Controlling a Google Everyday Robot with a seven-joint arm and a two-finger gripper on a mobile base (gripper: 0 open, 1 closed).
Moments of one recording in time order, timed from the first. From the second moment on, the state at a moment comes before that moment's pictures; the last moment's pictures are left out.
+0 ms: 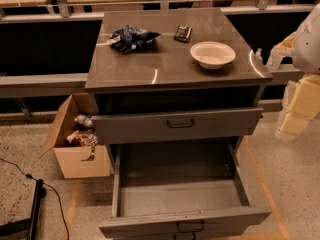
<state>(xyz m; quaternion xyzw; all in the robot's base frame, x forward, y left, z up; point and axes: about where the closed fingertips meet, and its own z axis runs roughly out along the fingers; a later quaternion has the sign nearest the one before) 0.438 -0.216 0.977 -0.60 0.78 -0.04 0.16</state>
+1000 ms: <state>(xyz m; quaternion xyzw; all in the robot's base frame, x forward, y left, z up) 0.477 -0.201 1.004 -0.56 0.77 -0.01 0.30</state>
